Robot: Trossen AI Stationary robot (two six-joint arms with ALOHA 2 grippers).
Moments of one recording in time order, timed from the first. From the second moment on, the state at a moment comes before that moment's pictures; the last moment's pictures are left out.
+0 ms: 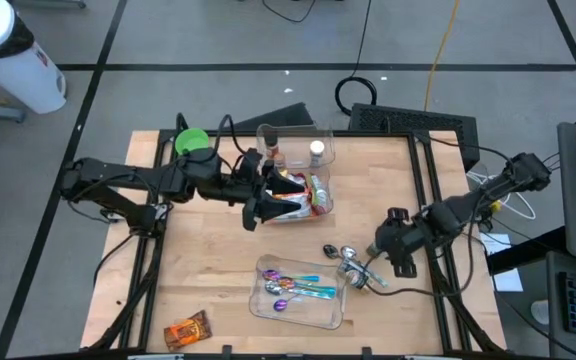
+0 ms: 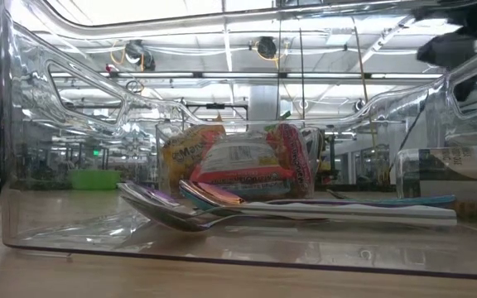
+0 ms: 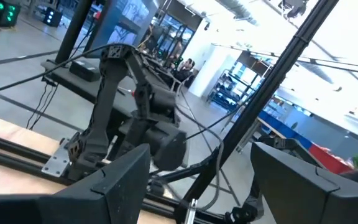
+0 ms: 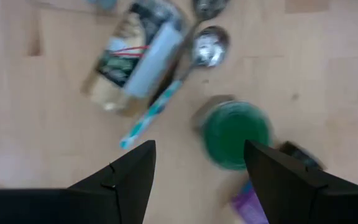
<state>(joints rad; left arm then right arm) -0.07 1.39 1.32 0.19 0.10 -0.53 0.46 1.11 0.93 -1.08 0.07 0.49</state>
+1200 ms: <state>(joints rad) -0.05 1.39 1.32 0.14 0.08 -0.53 0.29 1.27 0.93 -1.07 -0.03 0.04</state>
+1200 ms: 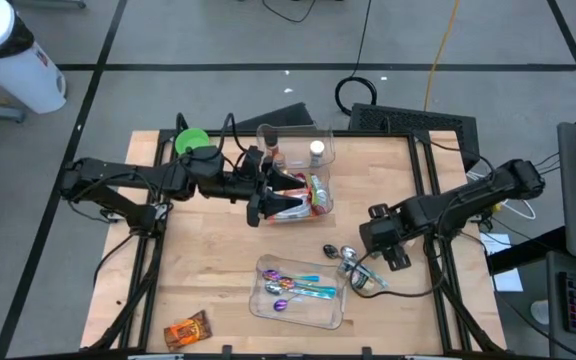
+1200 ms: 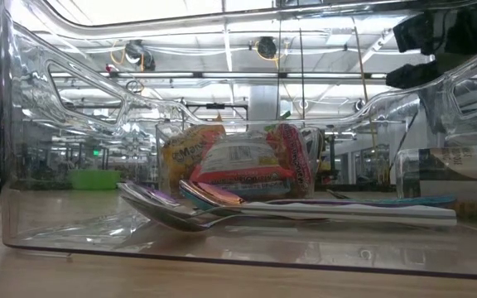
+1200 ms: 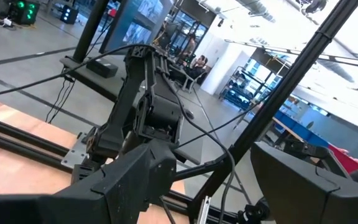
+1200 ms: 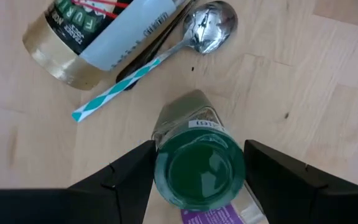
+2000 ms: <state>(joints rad) -0.06 1.39 1.32 0.13 0.11 -0.54 0.29 1.30 0.94 -1.12 -0.03 0.02</state>
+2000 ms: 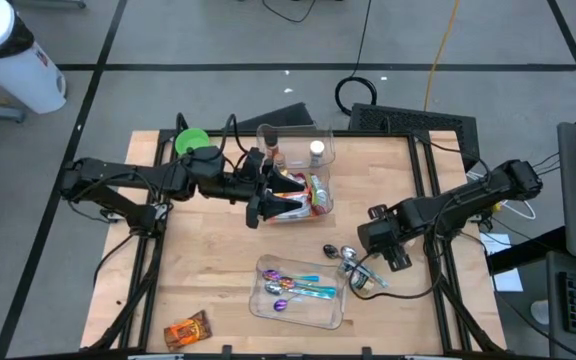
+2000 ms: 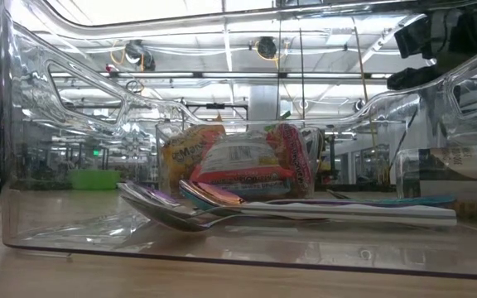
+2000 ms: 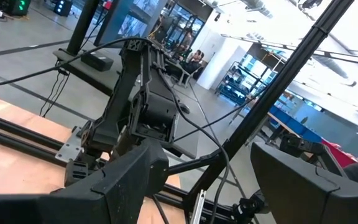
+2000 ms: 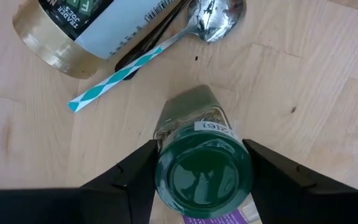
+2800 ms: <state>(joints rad) 0.11 1.39 1.32 0.13 0.39 -0.54 -0.10 1.49 1.73 -1.57 -0.03 -0.20</state>
